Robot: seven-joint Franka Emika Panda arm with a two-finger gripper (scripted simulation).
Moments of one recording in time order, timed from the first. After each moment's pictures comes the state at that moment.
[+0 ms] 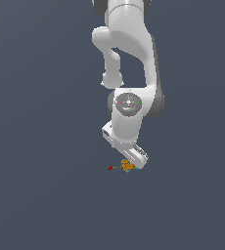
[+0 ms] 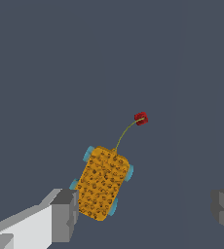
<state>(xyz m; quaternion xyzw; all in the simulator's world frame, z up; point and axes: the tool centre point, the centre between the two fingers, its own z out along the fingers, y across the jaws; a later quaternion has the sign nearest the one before) 0.063 0.042 0.106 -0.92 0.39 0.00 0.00</state>
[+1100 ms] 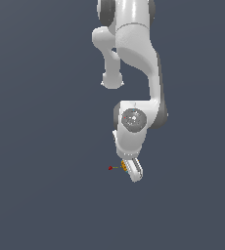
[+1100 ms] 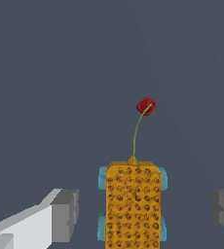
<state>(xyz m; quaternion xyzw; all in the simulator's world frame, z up) 0.080 0.057 0.067 -0.82 0.57 0.00 0.00</state>
